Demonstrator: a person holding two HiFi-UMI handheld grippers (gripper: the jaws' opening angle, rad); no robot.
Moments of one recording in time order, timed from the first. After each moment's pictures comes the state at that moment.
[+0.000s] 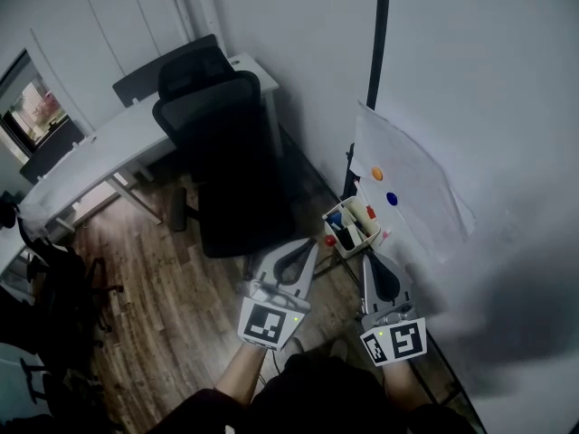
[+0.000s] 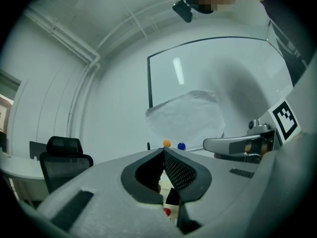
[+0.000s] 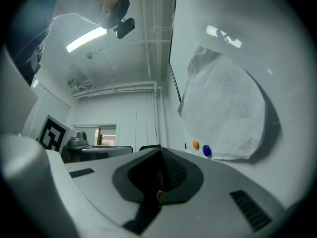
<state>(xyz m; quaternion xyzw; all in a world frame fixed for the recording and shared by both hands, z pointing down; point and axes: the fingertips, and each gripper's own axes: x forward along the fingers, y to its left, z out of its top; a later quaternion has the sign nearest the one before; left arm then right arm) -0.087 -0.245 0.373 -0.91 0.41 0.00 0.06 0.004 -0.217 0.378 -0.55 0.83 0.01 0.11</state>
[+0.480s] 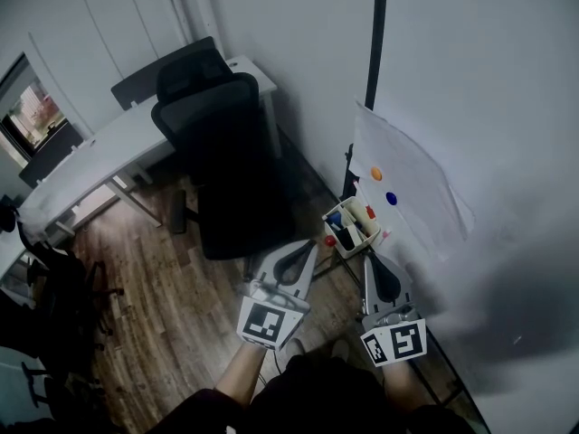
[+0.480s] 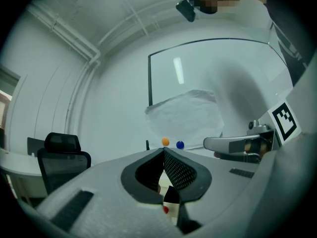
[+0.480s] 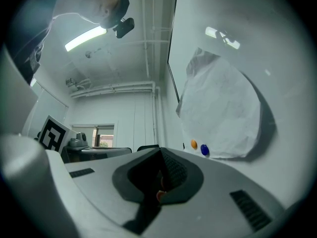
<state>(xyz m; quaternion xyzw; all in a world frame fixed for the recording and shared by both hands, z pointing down) -0.089 -0.245 0.378 -0.91 0.40 0.00 0.05 0.005 -0.214 0.380 -0.56 0.82 0.01 0.12</state>
